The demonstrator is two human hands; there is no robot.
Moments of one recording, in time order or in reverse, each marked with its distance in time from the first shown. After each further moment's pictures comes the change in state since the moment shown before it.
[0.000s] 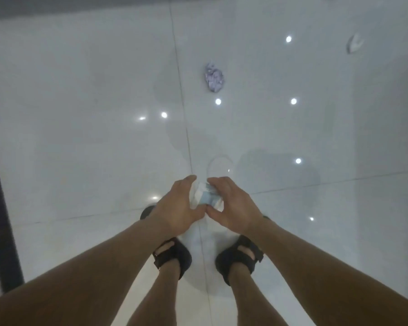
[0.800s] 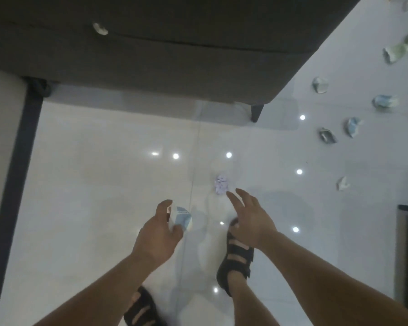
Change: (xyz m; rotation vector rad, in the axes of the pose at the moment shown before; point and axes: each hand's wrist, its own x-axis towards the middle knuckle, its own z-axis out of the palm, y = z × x) left_hand 0.057 0.109 -0.185 -0.245 0.405 -0.217; right_hand 0.200 -0.042 -0.218 -0.572 -0.228 -0.009
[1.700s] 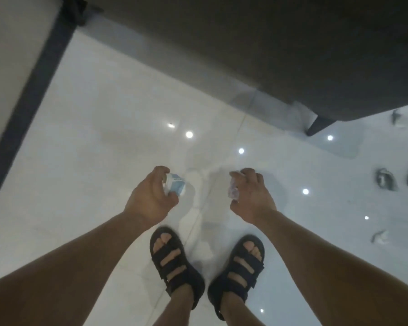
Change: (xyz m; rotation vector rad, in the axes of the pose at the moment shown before) left_hand 0.100 -0.064 -0.018 -0.093 0.151 -0.142; right_hand 0.142 -0.036 0.005 -0.129 -0.048 -0.113
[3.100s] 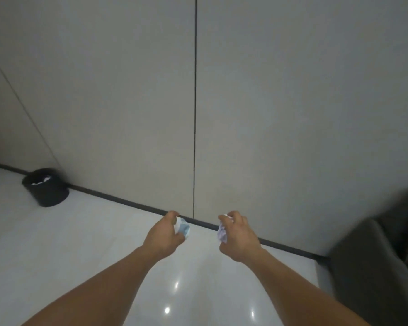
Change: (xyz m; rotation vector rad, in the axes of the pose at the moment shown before) left_hand -0.768 -0.032 -0.182 -0.693 1.181 -0.660; right_hand -0.576 -0.489 -0.229 -0.616 -0.057 -1.382
